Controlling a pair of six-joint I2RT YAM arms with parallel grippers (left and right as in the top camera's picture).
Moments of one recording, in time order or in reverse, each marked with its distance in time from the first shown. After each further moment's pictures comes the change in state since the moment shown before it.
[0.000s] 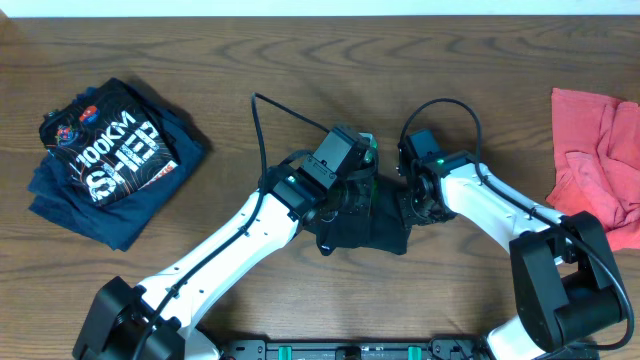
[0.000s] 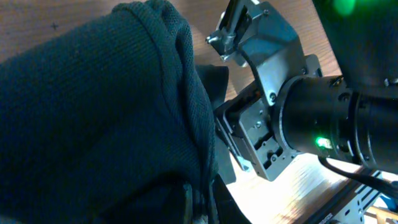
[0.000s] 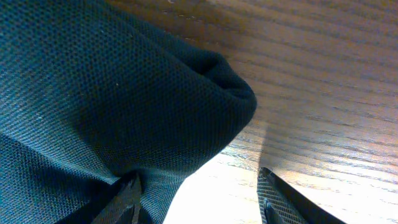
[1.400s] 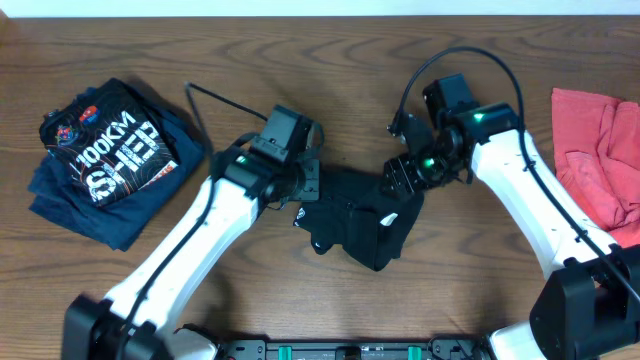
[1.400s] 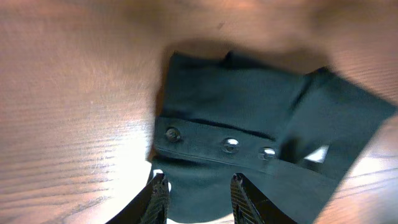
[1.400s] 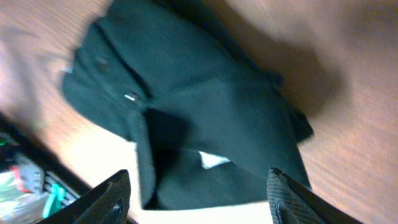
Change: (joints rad) left arm 0.223 -0.038 0.019 -0.245 -0.121 0.107; right arm -0.083 -0.080 0.334 -0.327 -0.365 -0.224
